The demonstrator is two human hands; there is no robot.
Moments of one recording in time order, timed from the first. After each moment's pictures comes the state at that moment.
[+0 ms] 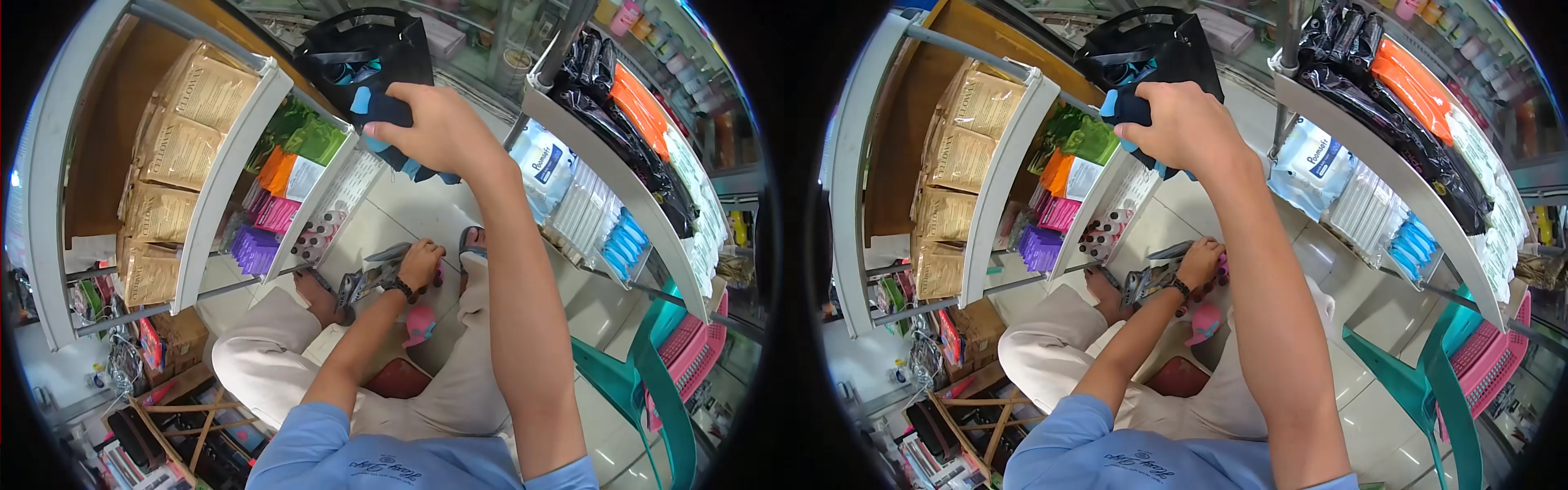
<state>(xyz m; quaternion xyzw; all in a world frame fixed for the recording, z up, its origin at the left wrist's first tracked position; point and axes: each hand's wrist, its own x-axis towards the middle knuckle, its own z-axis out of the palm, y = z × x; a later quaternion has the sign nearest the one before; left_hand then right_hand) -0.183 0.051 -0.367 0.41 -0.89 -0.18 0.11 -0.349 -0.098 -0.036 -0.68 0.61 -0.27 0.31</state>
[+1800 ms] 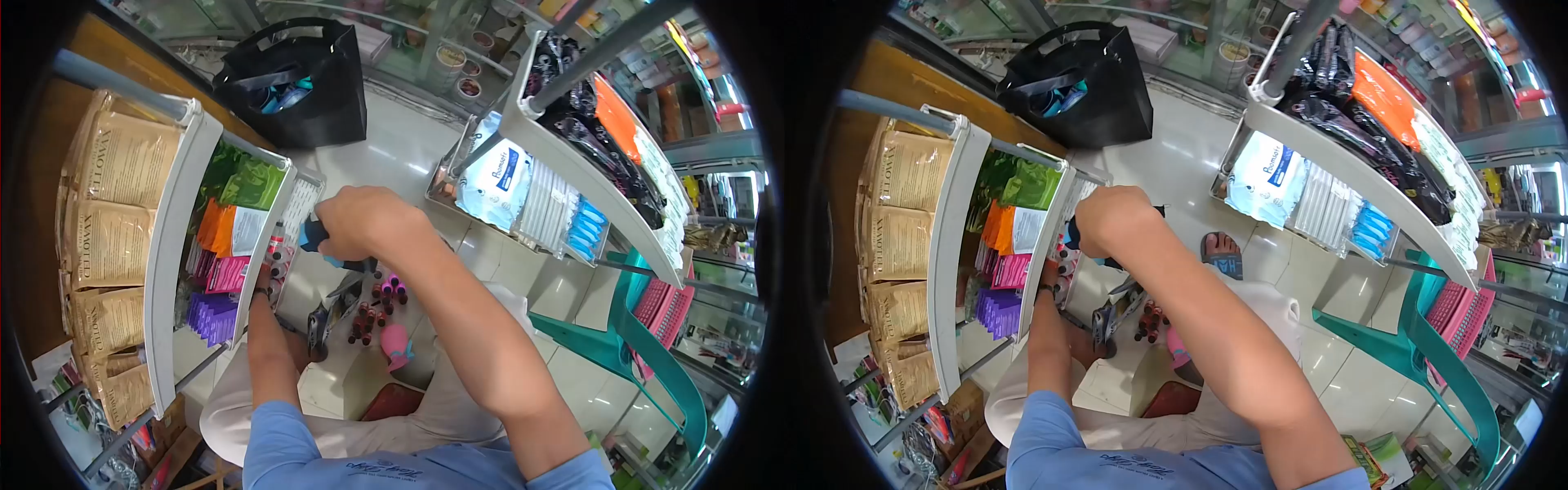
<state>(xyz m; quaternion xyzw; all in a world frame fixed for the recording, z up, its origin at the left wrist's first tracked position) 0.159 -0.108 -0.554 0.74 -0.66 -0.11 0.09 -0.286 -0.106 -0.065 -0.72 0.57 0.12 0.37</state>
